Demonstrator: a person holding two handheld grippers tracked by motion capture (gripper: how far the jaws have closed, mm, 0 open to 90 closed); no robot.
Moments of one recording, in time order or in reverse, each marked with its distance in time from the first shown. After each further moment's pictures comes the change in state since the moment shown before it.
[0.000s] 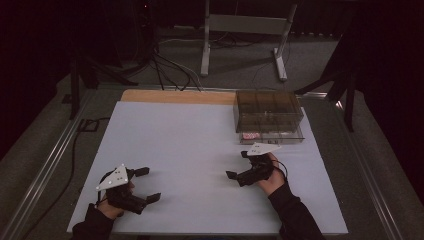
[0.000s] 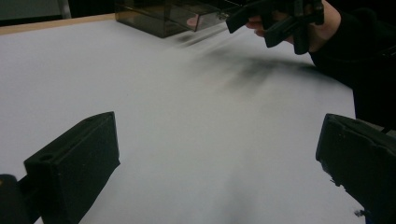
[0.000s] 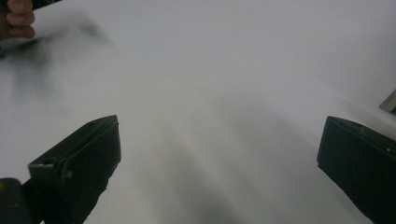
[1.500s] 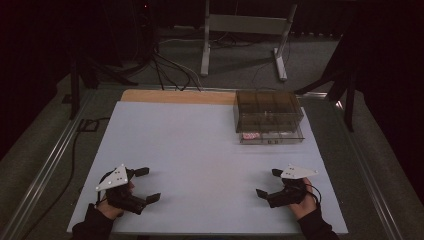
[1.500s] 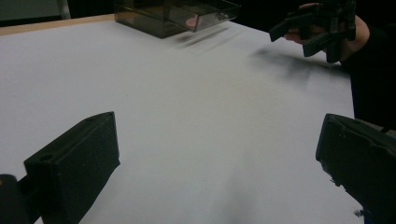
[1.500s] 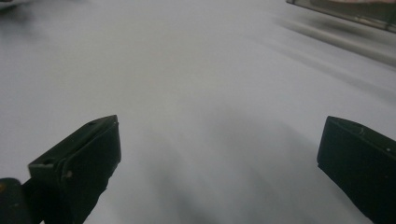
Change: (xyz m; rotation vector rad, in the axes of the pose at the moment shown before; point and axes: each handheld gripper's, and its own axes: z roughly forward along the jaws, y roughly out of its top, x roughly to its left) left arm 0.000 0.000 -0.001 0.002 -0.002 0.004; right arm -0.002 -0.075 -0.077 -0.011 -0.118 0.047
